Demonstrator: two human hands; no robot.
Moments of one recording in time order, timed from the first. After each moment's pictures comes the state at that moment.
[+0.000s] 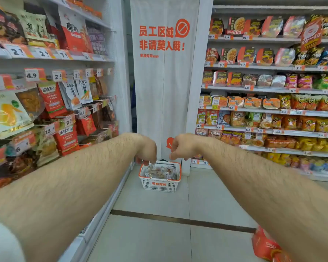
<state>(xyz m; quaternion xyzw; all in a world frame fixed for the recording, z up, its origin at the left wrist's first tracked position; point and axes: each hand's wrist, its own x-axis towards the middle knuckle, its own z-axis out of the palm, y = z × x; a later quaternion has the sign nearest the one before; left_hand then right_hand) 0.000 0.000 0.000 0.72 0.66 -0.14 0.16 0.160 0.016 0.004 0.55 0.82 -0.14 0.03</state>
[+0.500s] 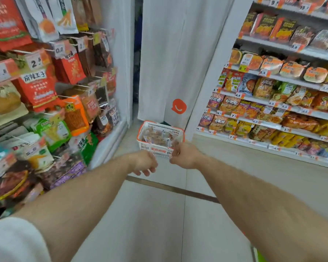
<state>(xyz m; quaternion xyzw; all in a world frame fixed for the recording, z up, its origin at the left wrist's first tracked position) -0.097 0.192 -0.231 0.54 0.66 0.10 0.50 0.076 0.232 -0.198 0.58 0.77 -0.25 0.04</state>
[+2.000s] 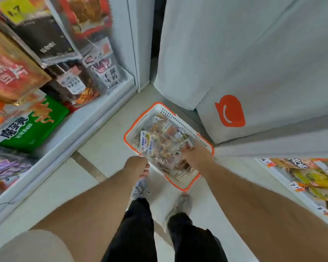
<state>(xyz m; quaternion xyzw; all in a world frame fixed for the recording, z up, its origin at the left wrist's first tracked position) -0.124 0.883 -0.568 -0.18 0.72 0.33 0.59 0.008 1.030 -0.512 0.58 0.66 -0.41 0.23</state>
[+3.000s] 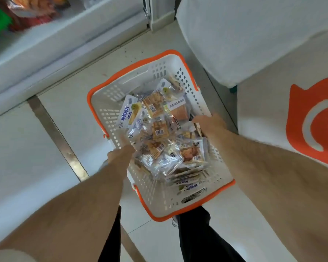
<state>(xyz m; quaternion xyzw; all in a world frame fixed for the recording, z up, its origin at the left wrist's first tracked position) -0.069 0.961 -0.912 -0.44 0.74 0.29 0.43 -0.015 1.229 -0.900 0.62 0.64 -0.37 0.27</state>
